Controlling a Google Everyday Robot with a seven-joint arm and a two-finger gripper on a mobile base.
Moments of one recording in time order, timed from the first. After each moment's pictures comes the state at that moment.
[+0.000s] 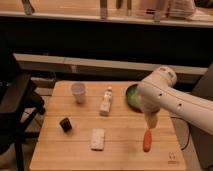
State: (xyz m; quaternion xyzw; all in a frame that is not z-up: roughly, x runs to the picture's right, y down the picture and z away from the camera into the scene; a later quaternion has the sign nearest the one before) arm 0.195 0.123 0.671 -0.26 0.01 -0.14 0.96
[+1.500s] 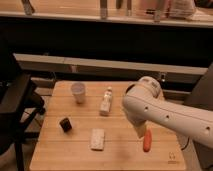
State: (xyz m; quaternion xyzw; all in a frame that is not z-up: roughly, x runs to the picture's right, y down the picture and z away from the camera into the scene) arm 0.126 0.161 0.660 -0.26 -0.04 -0.21 0.94
